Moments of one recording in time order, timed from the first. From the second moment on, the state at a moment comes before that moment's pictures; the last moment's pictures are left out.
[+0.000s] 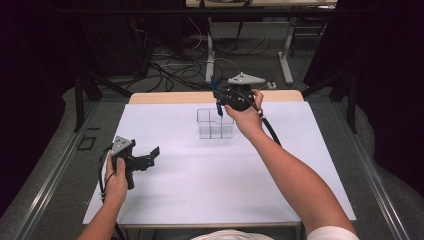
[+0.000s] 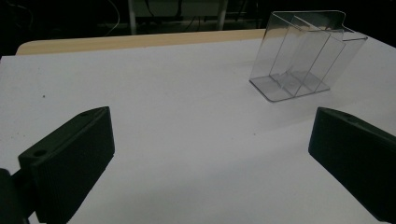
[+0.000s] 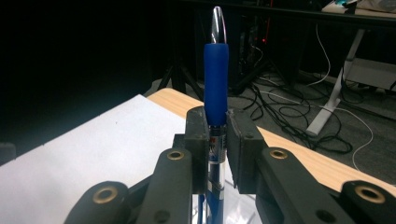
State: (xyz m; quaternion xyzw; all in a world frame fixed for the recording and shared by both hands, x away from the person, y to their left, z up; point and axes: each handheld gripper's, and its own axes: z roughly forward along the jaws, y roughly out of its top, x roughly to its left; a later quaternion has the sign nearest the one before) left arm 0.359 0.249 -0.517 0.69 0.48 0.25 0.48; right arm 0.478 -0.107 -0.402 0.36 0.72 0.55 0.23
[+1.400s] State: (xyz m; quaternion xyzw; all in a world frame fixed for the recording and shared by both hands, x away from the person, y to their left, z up) left arm 0.359 0.251 -0.516 0.68 0.48 0.24 0.49; right arm 0.507 -0.056 -0.435 0.38 0.72 0.54 0.21
